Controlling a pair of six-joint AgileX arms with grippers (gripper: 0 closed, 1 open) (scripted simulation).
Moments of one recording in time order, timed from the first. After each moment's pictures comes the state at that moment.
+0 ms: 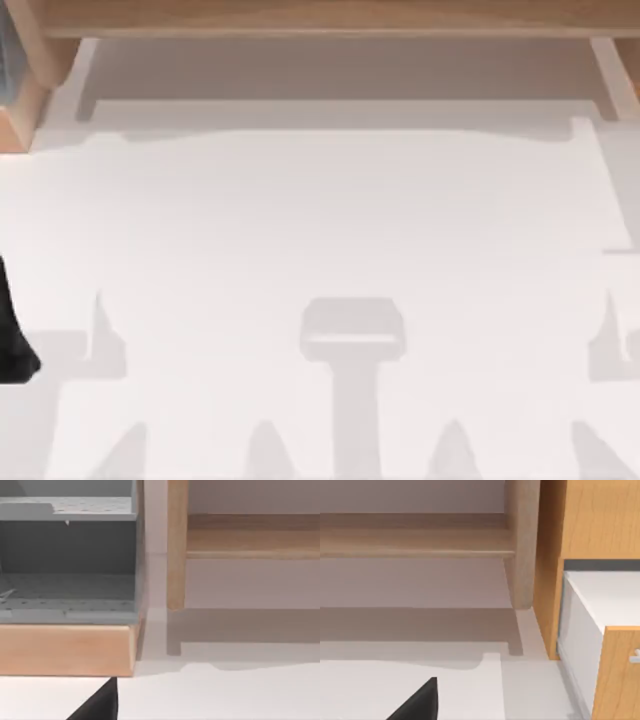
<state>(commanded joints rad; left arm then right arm) 0.00 0.00 0.00 0.00 0.00 0.00 0.00 0.00 0.00 0.00 0.00 0.00</state>
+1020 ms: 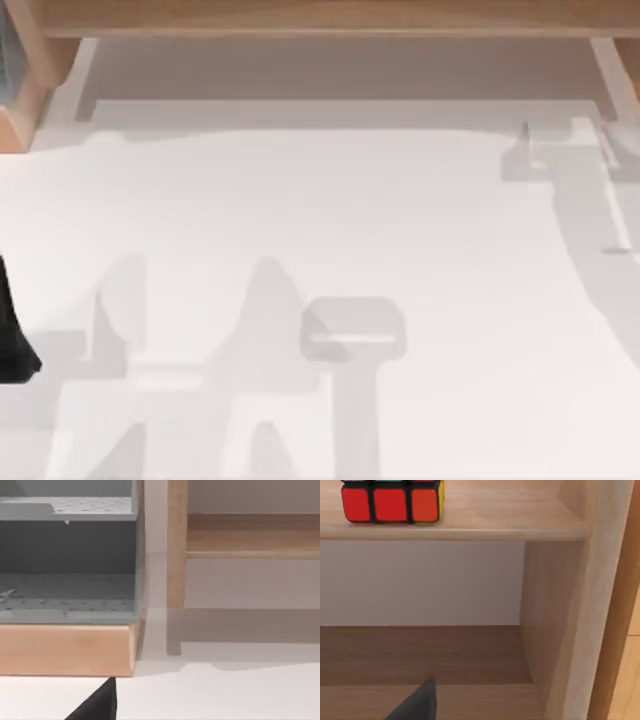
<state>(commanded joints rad) 0.00 0.00 0.00 0.00 0.00 0.00 0.20 1.12 0.99 0.06 0.25 0.02</state>
